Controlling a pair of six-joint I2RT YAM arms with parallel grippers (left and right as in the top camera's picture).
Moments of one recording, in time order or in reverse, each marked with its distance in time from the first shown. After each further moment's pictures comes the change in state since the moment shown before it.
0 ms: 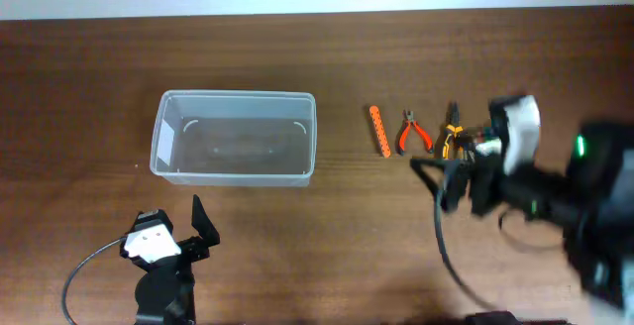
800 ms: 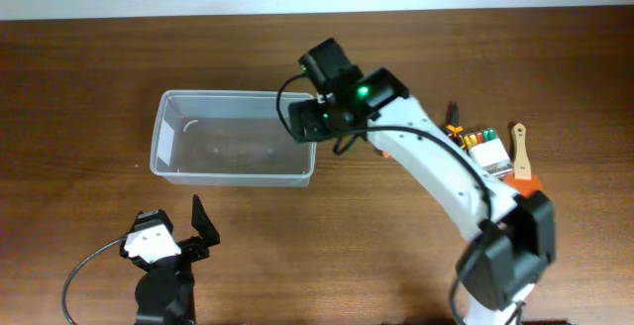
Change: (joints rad) left arm 0.000 0.000 0.000 0.000 0.000 0.000; right arm 0.528 0.898 0.293 0.121 0.646 0.427
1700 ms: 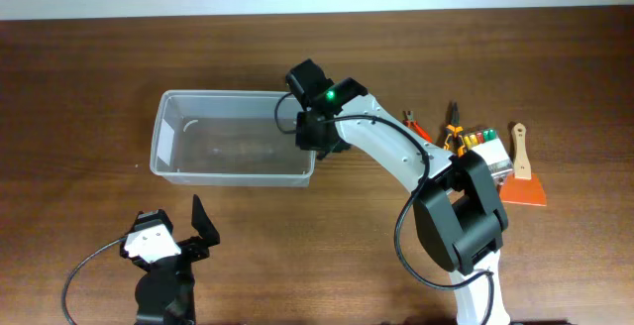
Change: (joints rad) left arm 0.000 0.000 0.000 0.000 0.000 0.000; right arm 0.002 0.231 0.000 0.022 0.003 0.220
